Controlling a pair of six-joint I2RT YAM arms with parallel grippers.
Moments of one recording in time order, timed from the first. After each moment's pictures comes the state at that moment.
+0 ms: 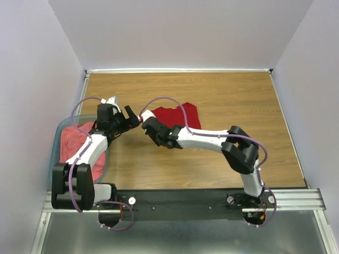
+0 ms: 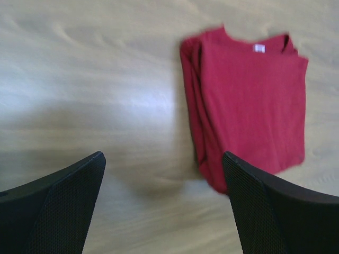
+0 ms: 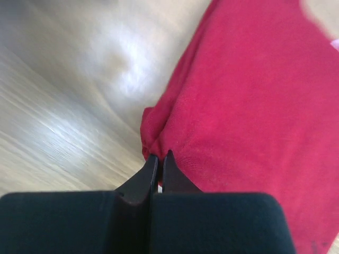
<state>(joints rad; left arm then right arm) -0.04 1.26 0.68 -0.05 0.30 -0.49 1.08 2.05 1.49 -0.32 0.41 0.12</state>
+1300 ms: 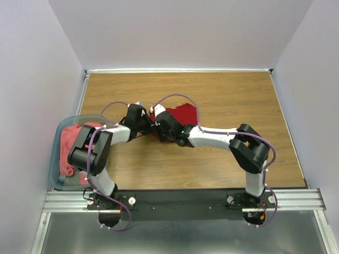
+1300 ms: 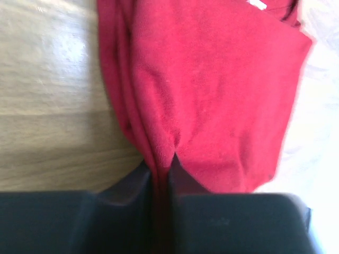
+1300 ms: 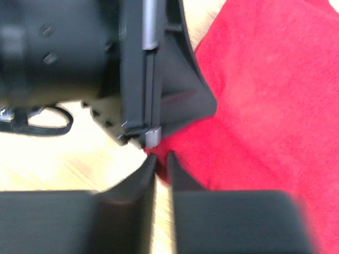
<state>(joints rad) -0.32 1.68 0.73 0.23 0.26 -0.84 0.99 1.92 1.27 -0.02 0.18 0.26</state>
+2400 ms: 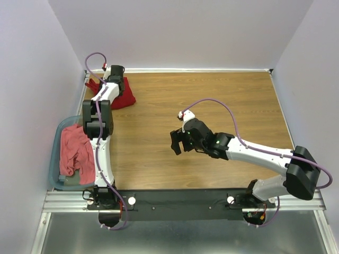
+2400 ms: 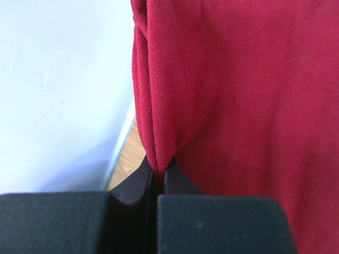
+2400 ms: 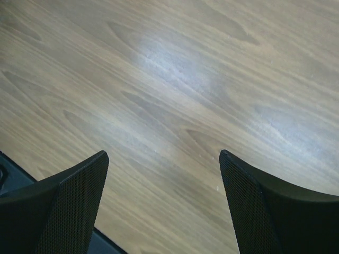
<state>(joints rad) -0.02 2.31 1.86 -0.45 -0.86 0.01 0.98 1.39 0.93 -0.22 0.19 0.37</state>
